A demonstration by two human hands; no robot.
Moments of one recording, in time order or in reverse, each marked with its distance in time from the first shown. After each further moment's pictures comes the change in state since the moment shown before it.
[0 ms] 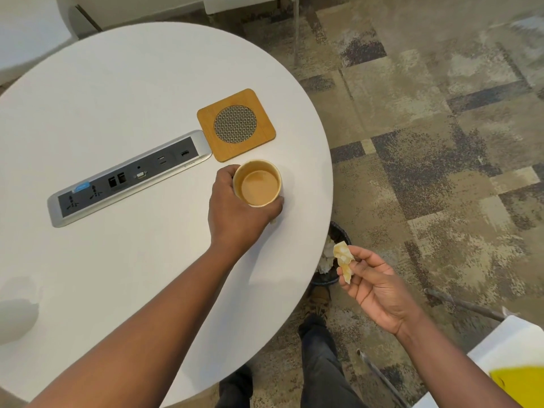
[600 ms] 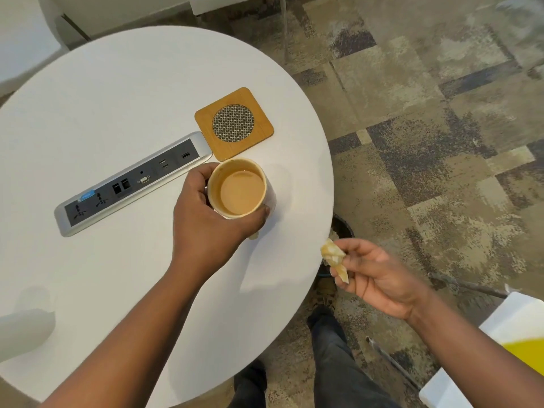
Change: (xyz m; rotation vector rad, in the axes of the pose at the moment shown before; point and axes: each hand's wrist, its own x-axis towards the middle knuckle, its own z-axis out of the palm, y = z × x) left_hand -0.025 0.025 -0.076 -0.070 -0.105 0.119; right_hand -0.025 -0.012 0.031 -0.069 -0.275 0.124
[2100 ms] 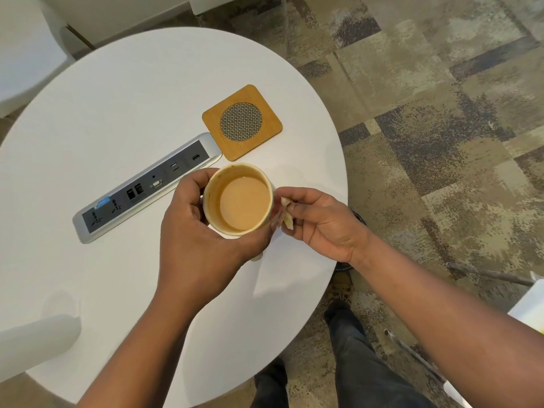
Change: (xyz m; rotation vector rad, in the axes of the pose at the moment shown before) left_hand -0.021 0.027 -0.035 0.017 -0.070 0.108; right_hand 0.092 -0.006 0.090 -0.021 -0.192 -0.132
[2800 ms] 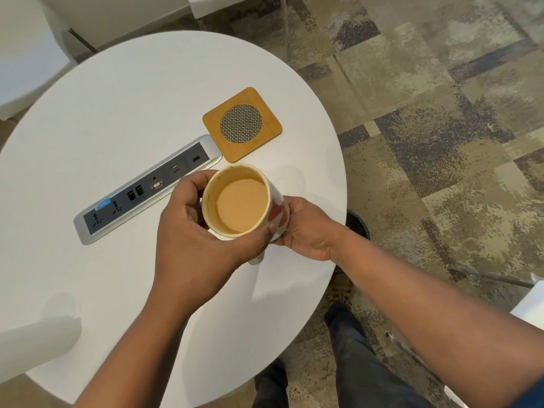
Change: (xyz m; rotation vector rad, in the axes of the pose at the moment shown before) left_hand 0.000 -0.002 -0.005 -0.039 -0.020 -0.019; right_hand 0.014 0.006 0.024 -0.352 -0.025 0.116
